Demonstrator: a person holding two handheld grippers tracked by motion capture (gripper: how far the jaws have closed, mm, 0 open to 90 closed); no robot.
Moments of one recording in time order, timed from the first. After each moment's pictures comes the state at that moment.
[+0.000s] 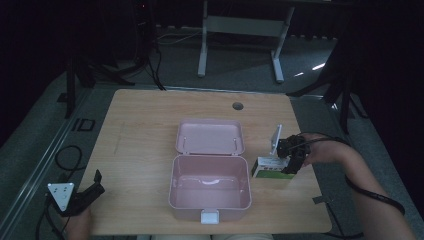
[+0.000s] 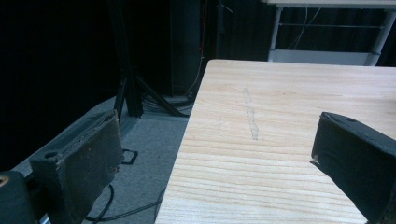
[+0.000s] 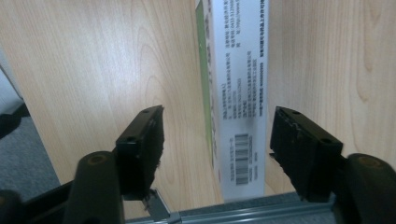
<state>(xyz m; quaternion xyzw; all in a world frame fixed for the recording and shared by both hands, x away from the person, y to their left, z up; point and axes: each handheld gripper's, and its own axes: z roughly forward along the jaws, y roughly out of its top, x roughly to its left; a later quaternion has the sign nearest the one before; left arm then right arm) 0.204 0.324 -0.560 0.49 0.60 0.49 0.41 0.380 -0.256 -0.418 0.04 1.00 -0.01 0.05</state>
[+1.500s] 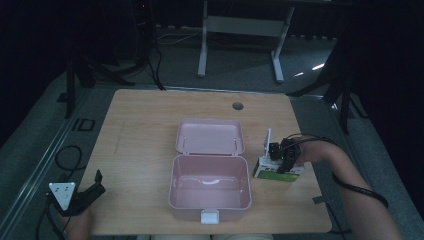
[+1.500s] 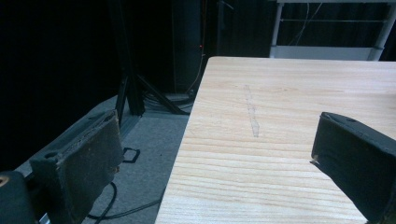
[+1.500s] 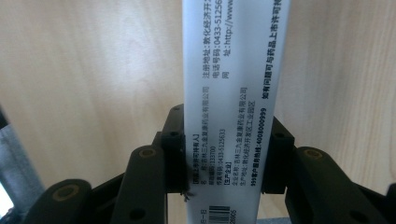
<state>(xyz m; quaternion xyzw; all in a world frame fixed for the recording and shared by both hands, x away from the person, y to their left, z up) 0.205 0.323 -0.560 0.50 0.60 0.49 0.40 0.396 -0.245 -0.452 0.03 1.00 -0.05 0.00</state>
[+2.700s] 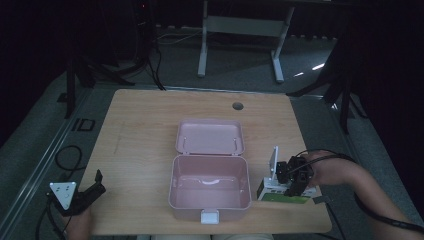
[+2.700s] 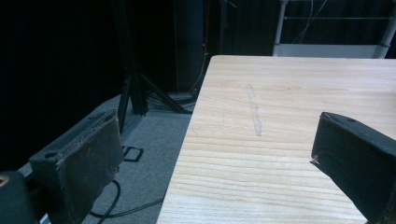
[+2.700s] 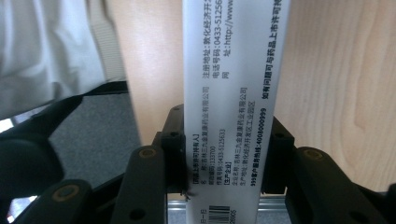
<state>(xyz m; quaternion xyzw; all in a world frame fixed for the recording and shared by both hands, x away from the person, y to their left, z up) 0.206 0.321 -0.561 0.50 0.60 0.49 0.39 0.308 -0.237 -0.404 0.02 1.00 -0.05 -0.02</state>
